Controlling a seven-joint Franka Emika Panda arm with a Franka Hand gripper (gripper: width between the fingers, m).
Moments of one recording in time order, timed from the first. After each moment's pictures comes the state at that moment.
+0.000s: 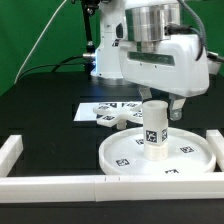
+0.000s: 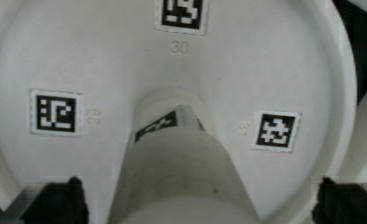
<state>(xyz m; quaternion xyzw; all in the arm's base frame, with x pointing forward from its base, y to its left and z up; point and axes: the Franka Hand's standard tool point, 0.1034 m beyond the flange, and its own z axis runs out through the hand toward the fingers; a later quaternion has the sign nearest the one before) 0.565 0.045 0.084 -0.85 0.52 -0.03 0.05</state>
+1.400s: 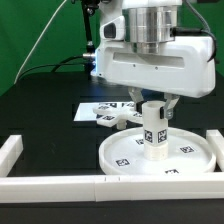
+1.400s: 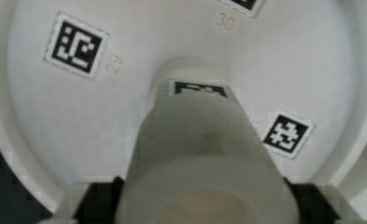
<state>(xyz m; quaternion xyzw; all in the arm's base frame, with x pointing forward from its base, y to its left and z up) 0.566 0.032 0.082 -0.88 0.48 -0.03 0.03</state>
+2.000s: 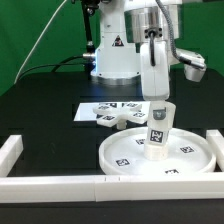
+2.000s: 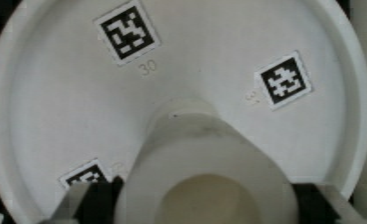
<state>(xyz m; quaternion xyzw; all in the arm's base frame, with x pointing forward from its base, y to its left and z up) 0.562 0.046 0.082 -0.64 0.76 -0.01 0.07</state>
